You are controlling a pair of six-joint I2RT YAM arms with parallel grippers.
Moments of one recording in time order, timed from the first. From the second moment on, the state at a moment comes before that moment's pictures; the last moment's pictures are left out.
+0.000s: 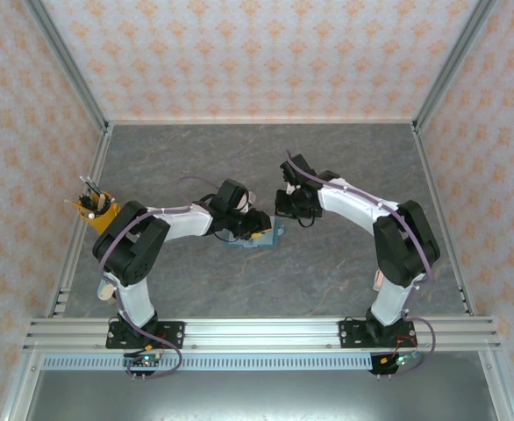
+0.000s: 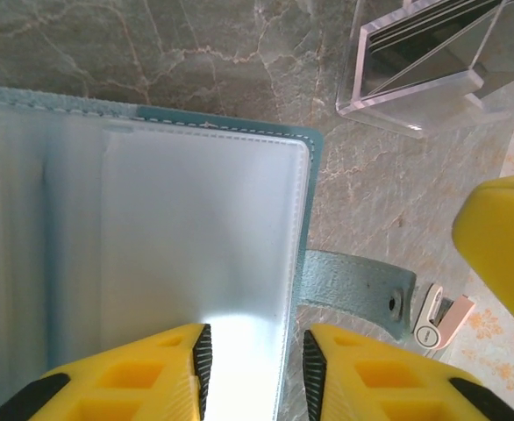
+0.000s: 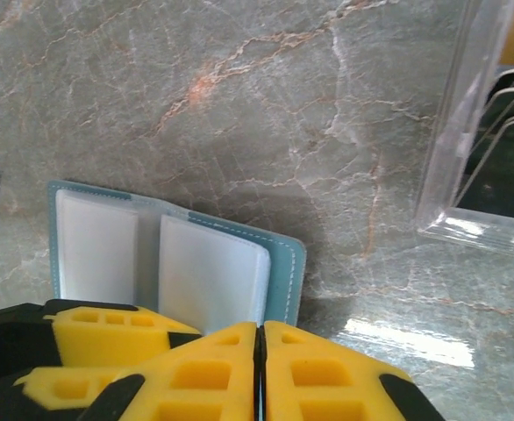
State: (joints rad) left arm -0.54 1.82 0.96 -0.05 0.53 -0.93; right arm 0.56 1.77 1.25 -0.63 -0.21 0.62
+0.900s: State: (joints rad) left arm -0.44 1.64 0.96 -0.38 0.28 -0.82; right arm 0.57 1.98 1.34 -0.65 -0.30 0.60
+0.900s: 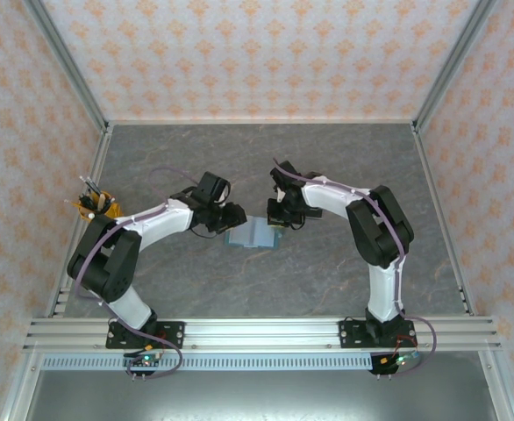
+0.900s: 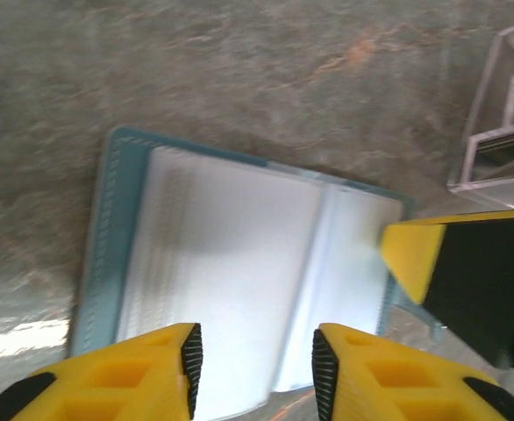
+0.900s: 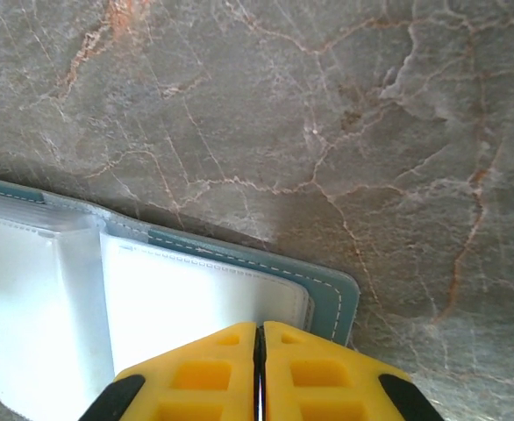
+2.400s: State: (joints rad) left arm -0.45 1.72 0.97 -0.31 0.43 -0.81; right arm 0.57 1.99 1.36 -0.67 -0.29 0.58
